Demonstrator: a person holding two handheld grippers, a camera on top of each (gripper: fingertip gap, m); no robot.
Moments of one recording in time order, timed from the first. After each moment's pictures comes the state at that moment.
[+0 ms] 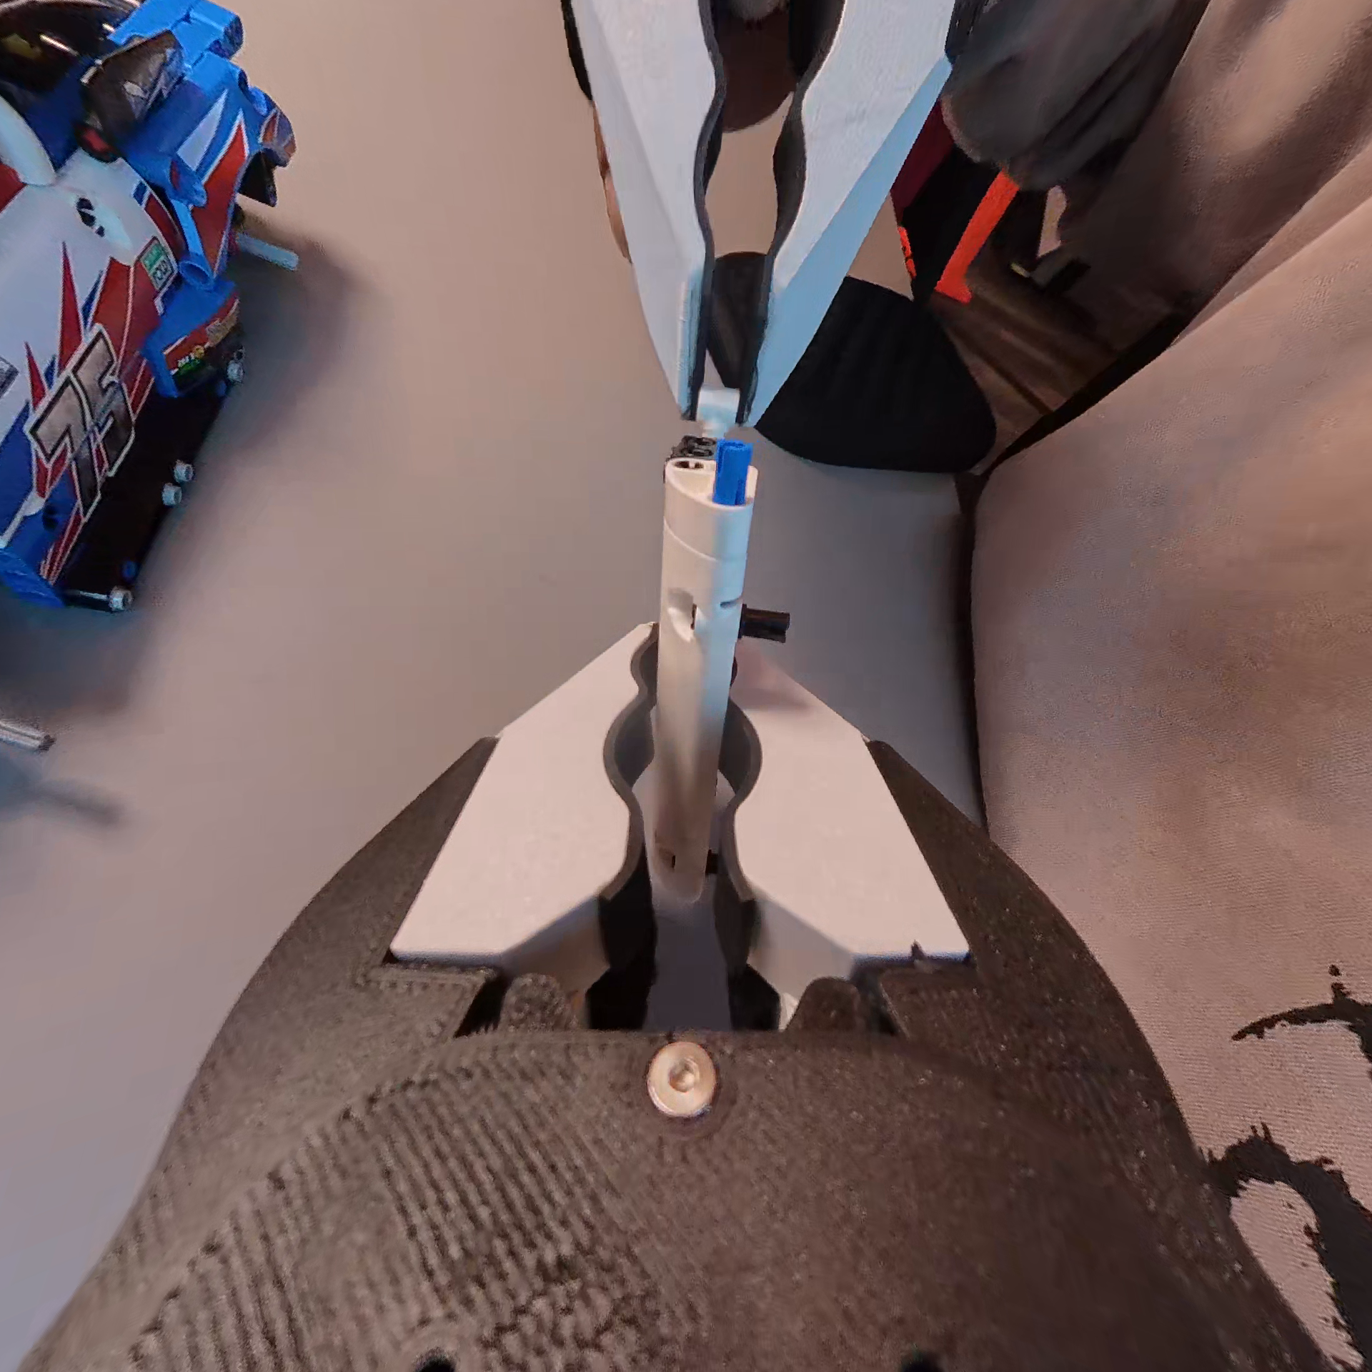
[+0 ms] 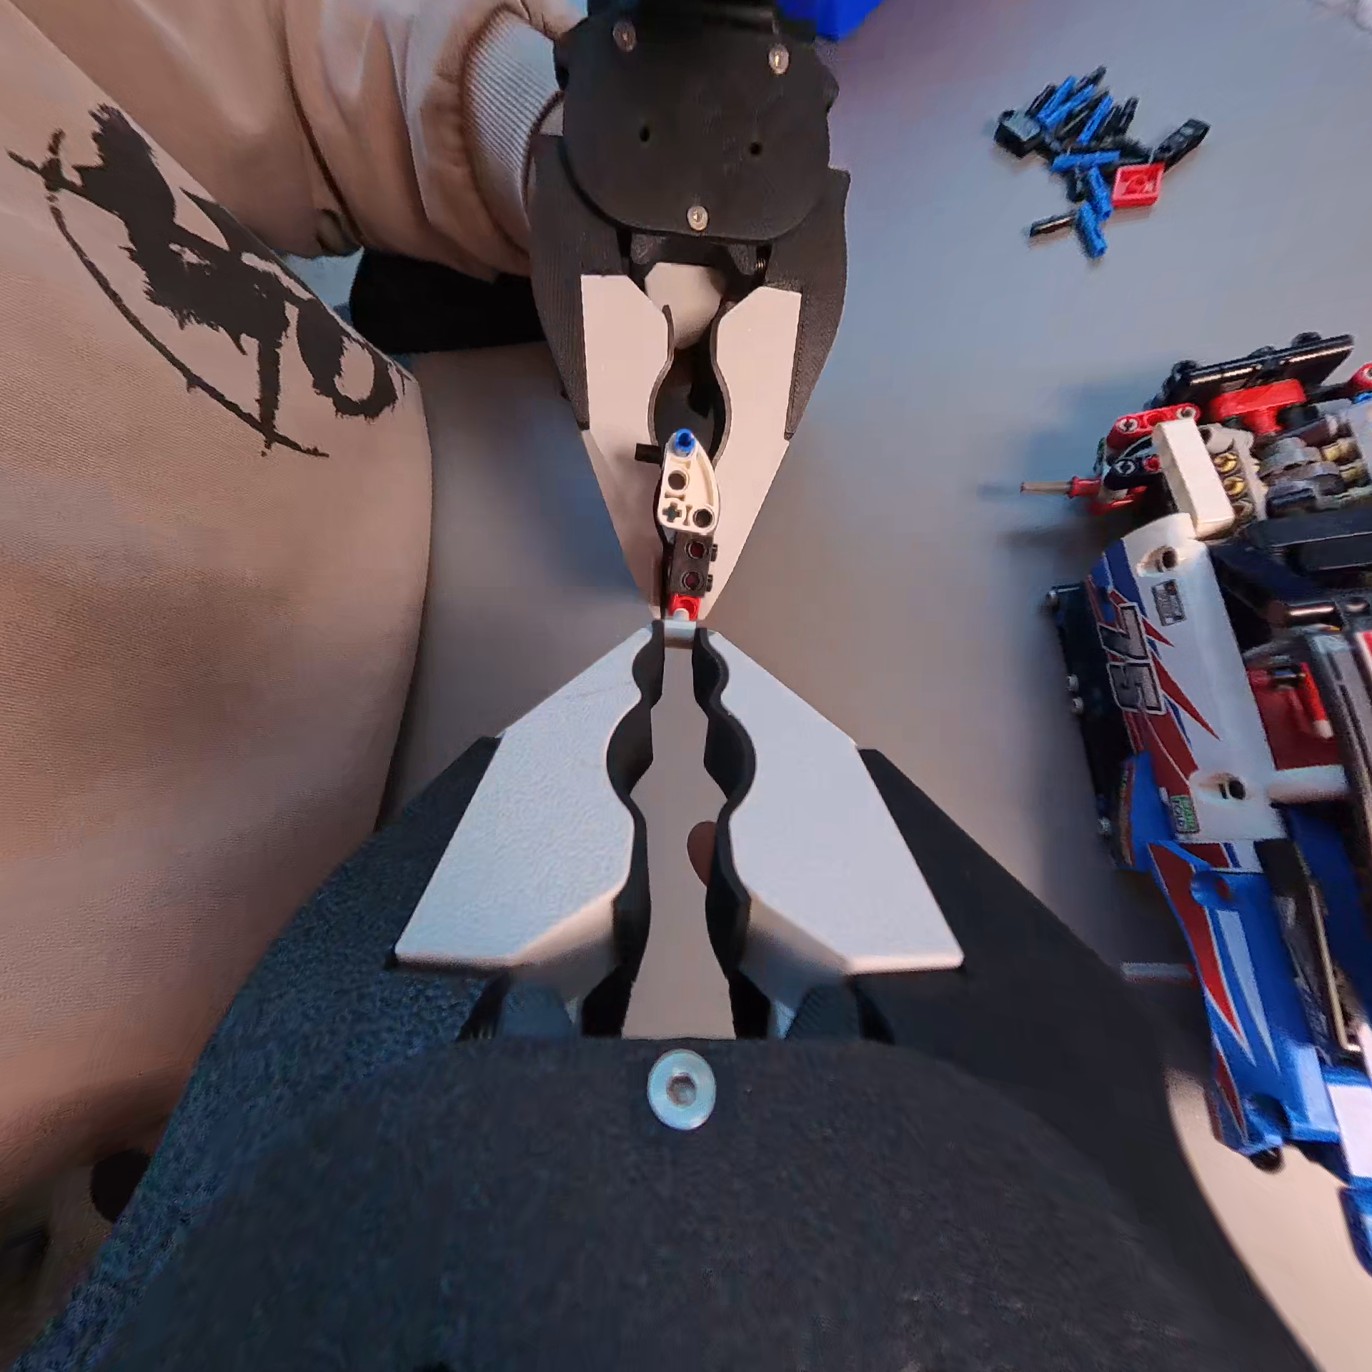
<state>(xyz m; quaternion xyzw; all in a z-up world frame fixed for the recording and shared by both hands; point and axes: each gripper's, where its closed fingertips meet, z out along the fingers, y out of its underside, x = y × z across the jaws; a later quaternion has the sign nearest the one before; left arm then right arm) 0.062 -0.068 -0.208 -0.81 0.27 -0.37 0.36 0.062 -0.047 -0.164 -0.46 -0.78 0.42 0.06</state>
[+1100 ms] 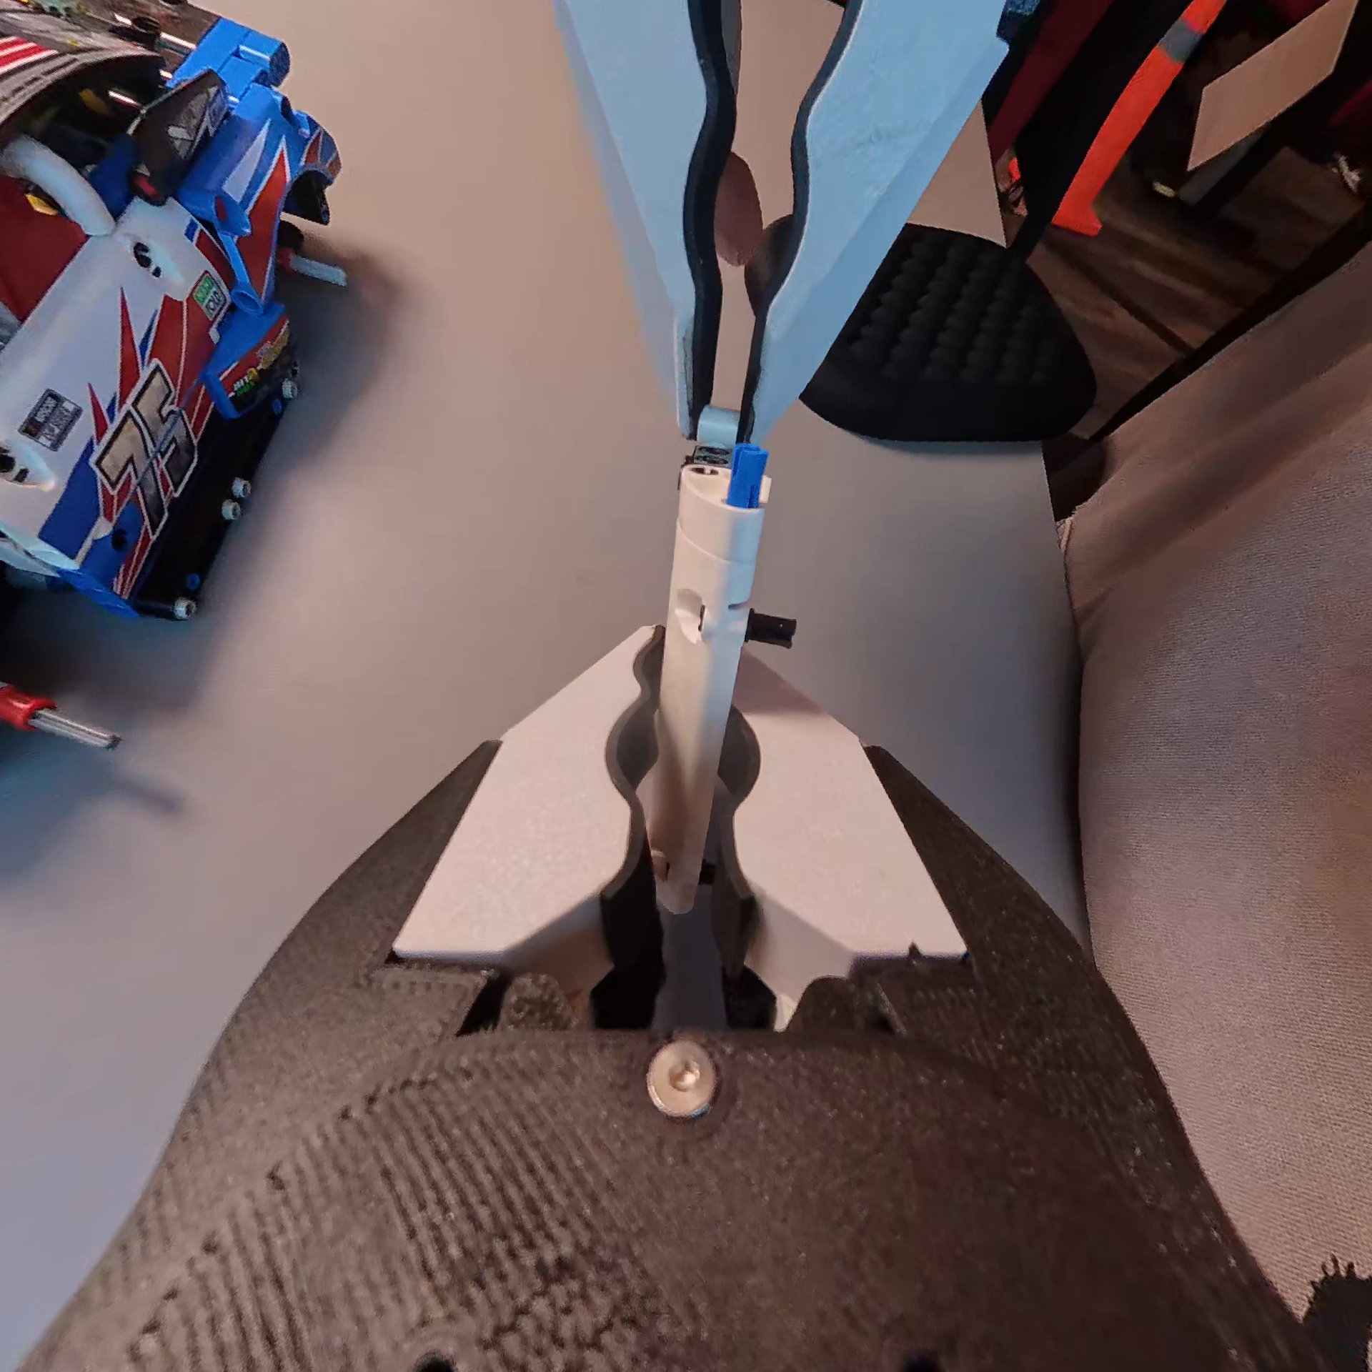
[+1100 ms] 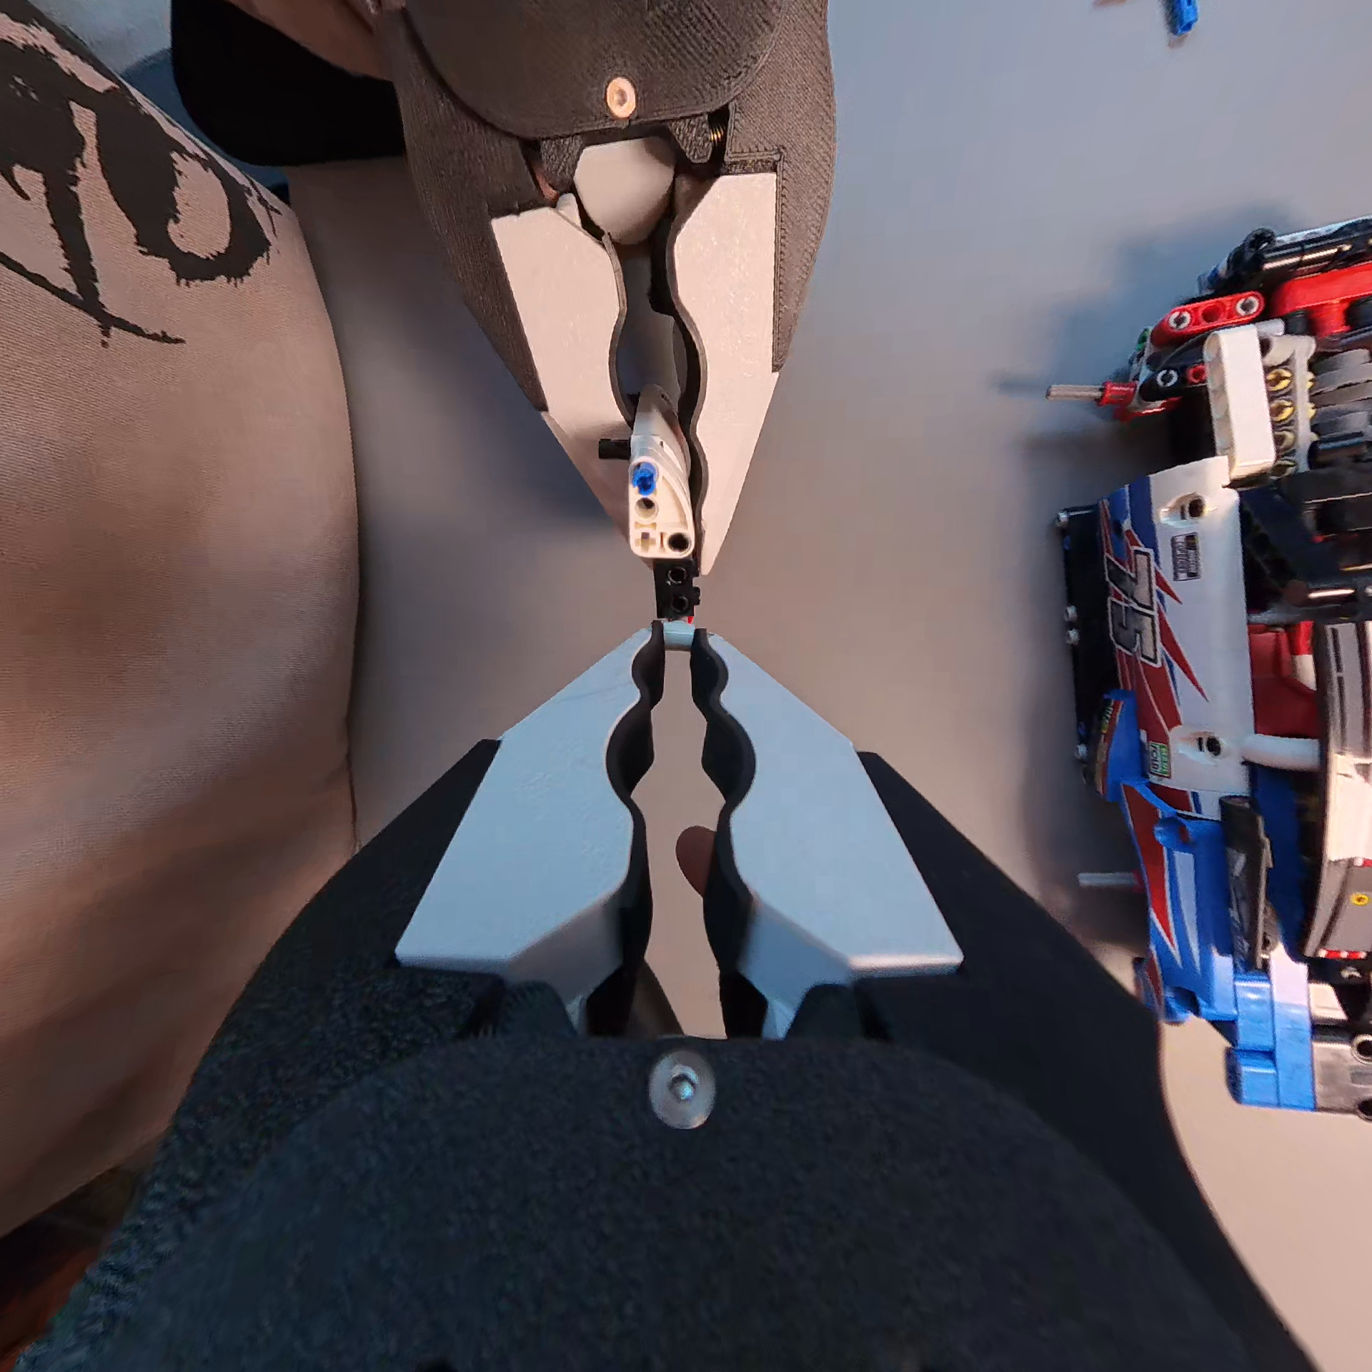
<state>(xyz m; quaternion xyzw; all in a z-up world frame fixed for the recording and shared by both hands) 0.062 -0.063 -0.214 -0.83 0.29 -0.30 0.37 0.065 -0.049 -0.173 -0.49 -0.83 0.27 0.02</state>
